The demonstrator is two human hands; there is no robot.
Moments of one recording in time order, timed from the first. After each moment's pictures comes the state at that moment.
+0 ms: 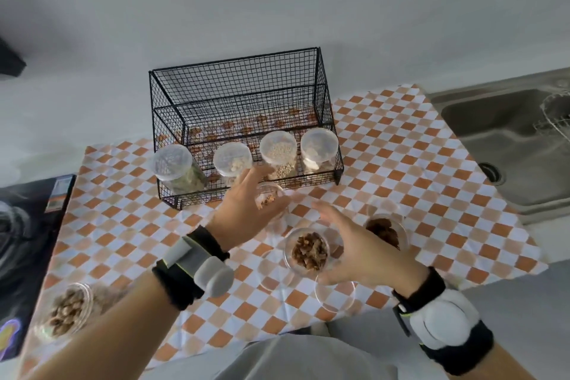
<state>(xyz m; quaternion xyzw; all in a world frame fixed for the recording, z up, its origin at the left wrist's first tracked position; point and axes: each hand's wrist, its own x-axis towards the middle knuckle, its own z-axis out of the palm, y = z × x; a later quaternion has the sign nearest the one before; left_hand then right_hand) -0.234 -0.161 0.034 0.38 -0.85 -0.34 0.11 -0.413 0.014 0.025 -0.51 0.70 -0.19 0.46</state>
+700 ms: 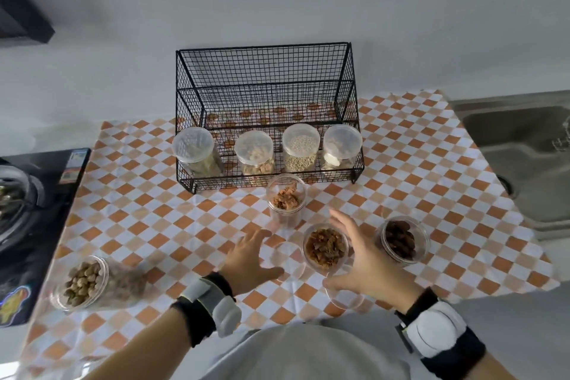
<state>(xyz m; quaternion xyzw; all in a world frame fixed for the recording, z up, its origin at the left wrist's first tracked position) -0.162 -0.122 -0.070 0.44 -0.81 -0.37 -0.10 -0.391 0.023 -0.023 -0.50 0.71 -0.25 0.42</state>
